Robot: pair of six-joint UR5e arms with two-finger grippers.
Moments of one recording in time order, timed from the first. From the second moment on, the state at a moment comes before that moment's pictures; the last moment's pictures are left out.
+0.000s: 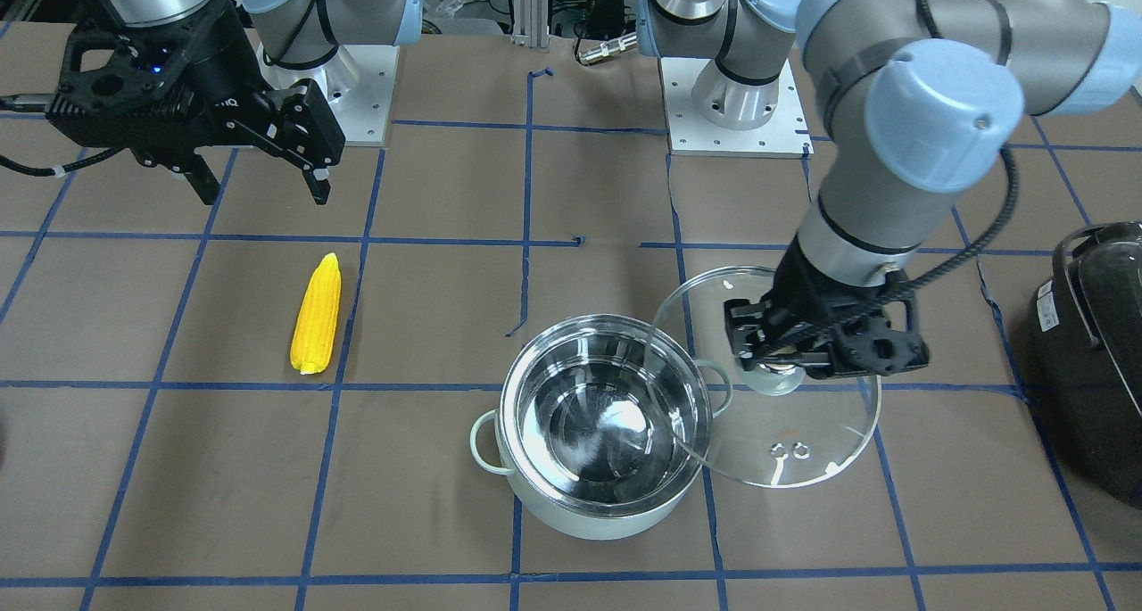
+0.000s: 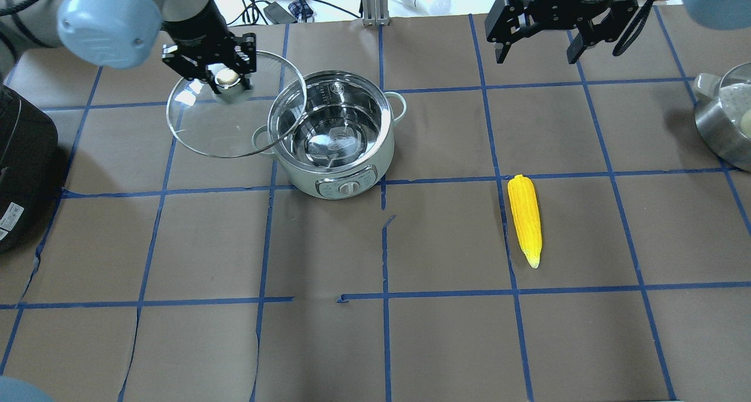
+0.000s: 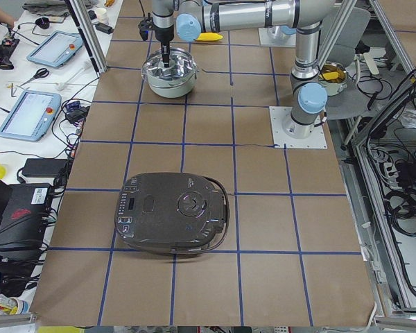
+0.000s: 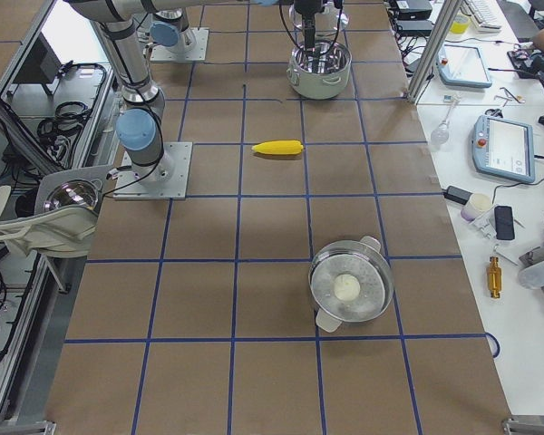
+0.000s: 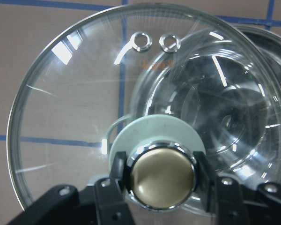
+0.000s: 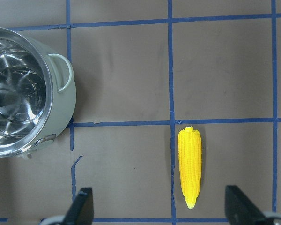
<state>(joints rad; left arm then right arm) -1.52 -1.84 -1.45 -1.38 1.58 -0.06 1.61 -1.52 1.41 -1.58 -1.52 0.07</state>
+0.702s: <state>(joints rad) -1.19 -1.84 -1.71 -1.13 1.50 0.35 1.60 -1.50 1.41 -1.59 -1.52 0.10</state>
